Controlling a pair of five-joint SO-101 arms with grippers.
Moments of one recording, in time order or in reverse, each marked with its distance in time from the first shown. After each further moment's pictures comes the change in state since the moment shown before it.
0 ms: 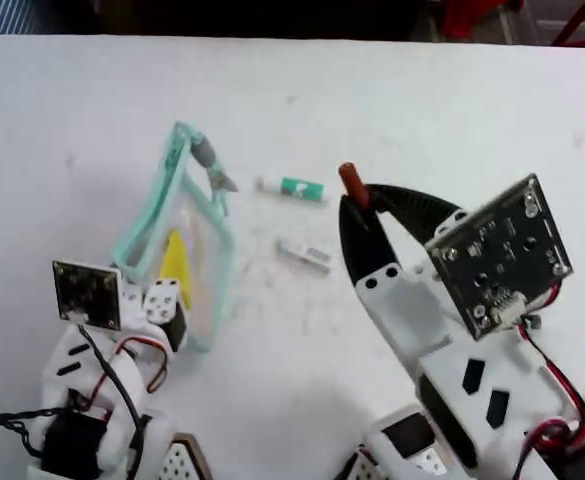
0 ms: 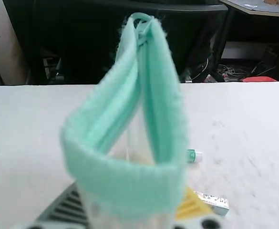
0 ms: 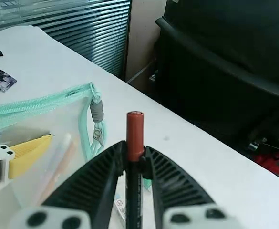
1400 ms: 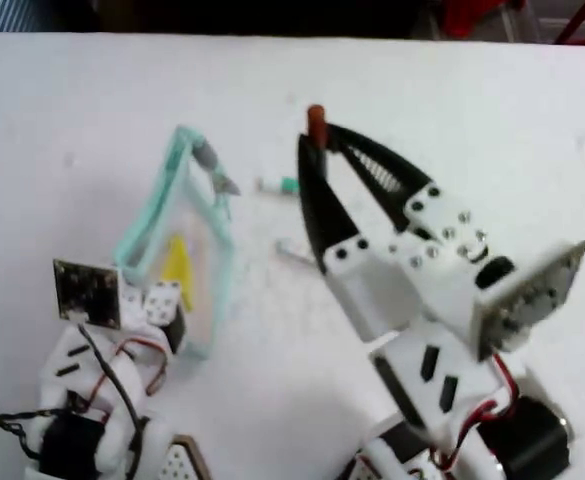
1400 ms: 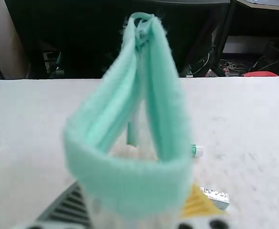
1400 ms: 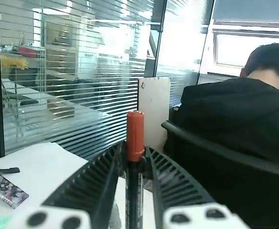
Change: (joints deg) left arm 0.0 0.0 0.0 1.4 0.0; right arm -5.3 -20.3 43.5 -51.6 -9.4
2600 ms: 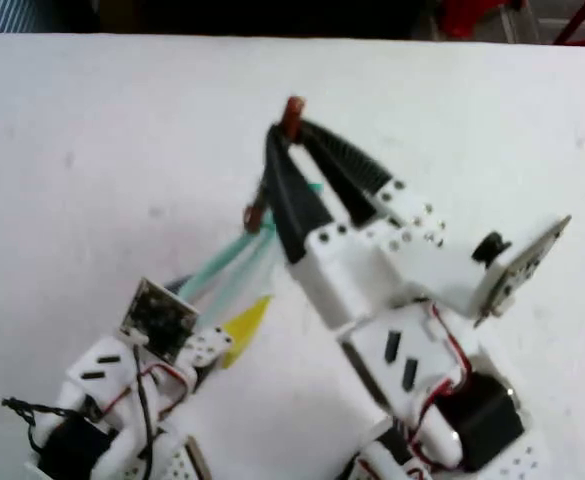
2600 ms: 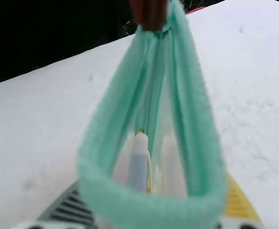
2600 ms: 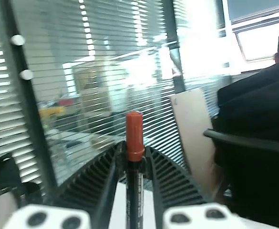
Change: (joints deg) left arm 17.0 -0.8 -0.9 10.1 -10.2; right arm -5.7 -3.2 13.1 -15.0 -16.6
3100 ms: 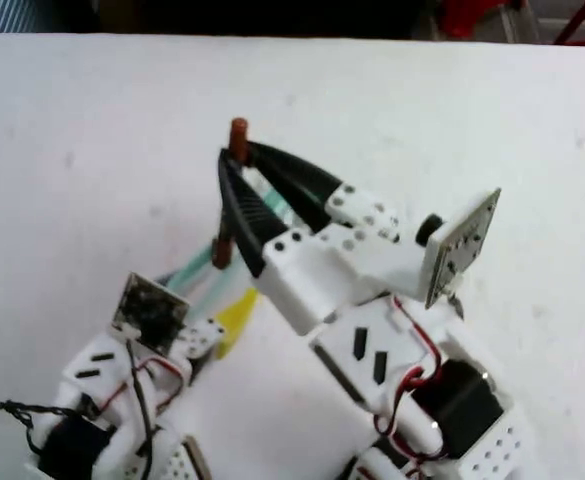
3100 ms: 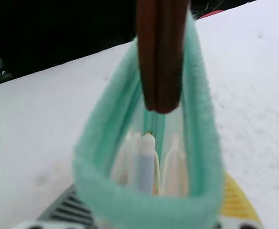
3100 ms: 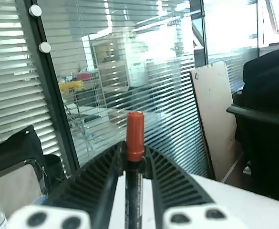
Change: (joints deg) left arm -4.0 0.0 0.2 -1.1 0.0; right arm -4.1 4.4 -0.2 1.7 0.0
